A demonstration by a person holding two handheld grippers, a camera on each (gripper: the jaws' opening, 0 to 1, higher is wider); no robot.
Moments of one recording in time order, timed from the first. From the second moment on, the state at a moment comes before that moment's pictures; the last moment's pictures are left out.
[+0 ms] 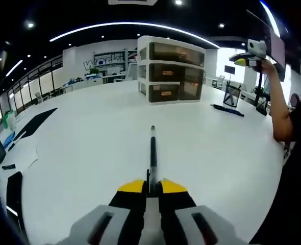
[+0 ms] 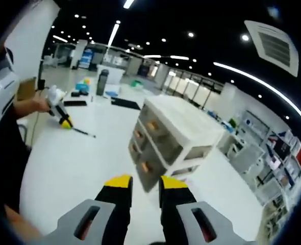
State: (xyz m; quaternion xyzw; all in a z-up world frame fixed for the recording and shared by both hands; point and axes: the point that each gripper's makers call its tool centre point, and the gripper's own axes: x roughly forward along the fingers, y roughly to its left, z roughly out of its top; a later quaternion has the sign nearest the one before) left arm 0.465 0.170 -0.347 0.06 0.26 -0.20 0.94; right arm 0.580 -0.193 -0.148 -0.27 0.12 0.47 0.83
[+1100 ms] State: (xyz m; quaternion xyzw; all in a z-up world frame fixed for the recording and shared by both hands) left arm 0.508 0.029 -0.239 0.14 0.16 -0.38 0.90; right arm 0.563 -0.188 -0.176 -0.34 0.16 0.50 0.78
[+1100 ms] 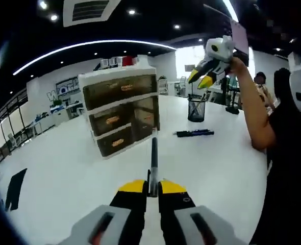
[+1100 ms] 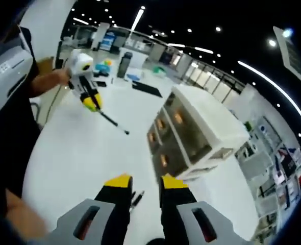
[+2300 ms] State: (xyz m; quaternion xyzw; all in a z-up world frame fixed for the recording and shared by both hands) left arm 0.562 -0.198 -0.176 0.25 0.08 -0.61 0.75; right arm 0.556 -0.236 -0.177 -0.51 0.19 0.37 0.75
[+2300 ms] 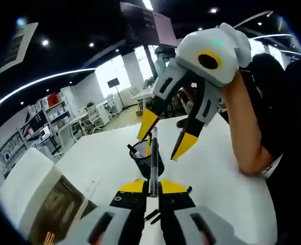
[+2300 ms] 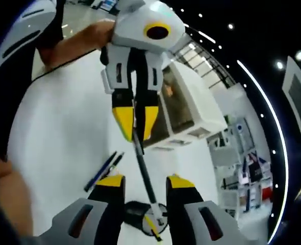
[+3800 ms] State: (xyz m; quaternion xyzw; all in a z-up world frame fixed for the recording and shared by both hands) left arm 0.568 -0.191 -0.167 0.18 0.10 -0.64 0.74; right arm 0.573 -0.194 -0.193 -0.65 0.22 0.34 0.64
